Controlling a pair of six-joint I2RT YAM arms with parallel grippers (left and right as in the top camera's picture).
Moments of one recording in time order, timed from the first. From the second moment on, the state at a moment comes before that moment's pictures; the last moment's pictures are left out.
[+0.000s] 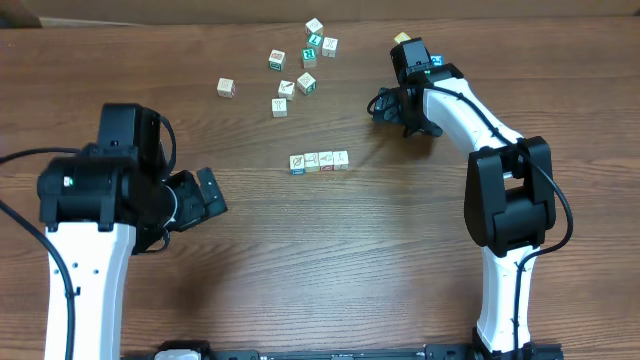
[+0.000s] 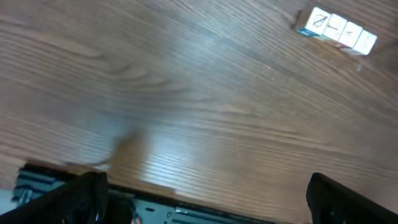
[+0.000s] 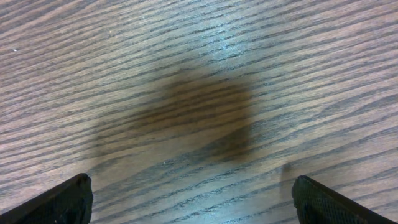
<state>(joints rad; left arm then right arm) -0.03 1.27 1.45 -1.50 0.09 -0.48 0.24 2.26 1.77 -0.79 0.12 0.51</state>
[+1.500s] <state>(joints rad) -0.03 0.15 0.01 0.15 0.14 -0.17 0.24 2.26 1.77 -0.79 0.12 0.51</state>
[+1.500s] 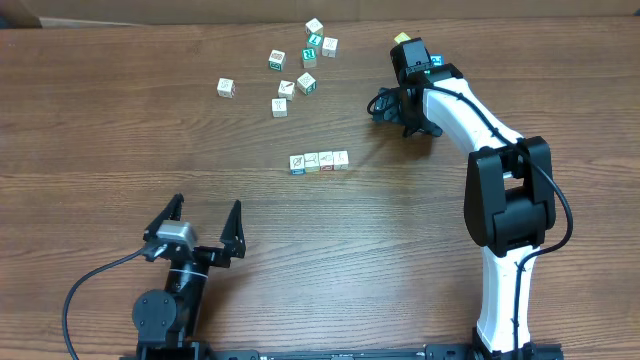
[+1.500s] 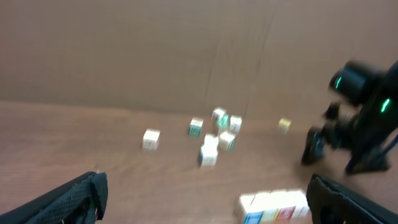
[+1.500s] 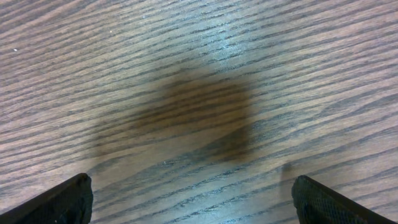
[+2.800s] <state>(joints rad) -0.03 0.02 0.01 -0.06 0.13 0.00 0.24 2.26 1.77 -0.79 0.12 0.51</state>
